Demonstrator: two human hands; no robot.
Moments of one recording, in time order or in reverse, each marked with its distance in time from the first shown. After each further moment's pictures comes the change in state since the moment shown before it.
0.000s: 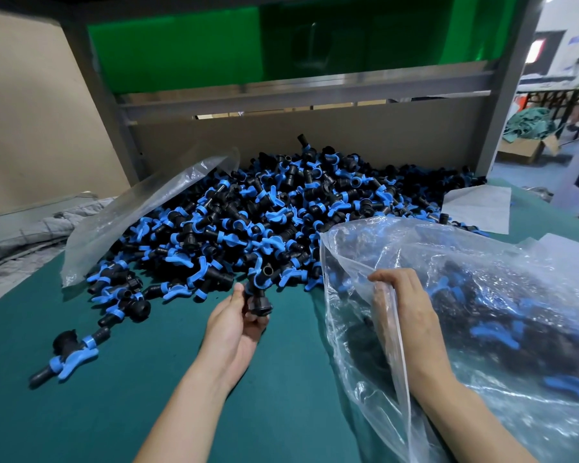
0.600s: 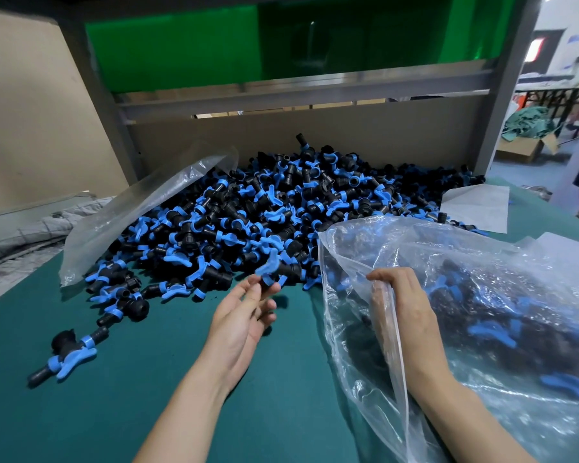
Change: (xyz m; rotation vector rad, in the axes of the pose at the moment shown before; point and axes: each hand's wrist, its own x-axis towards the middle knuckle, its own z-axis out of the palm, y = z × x) left_hand -0.002 -0.005 0.000 0.072 -0.181 0.055; right_hand 0.000 0.000 0.000 -0.004 0.011 -0.009
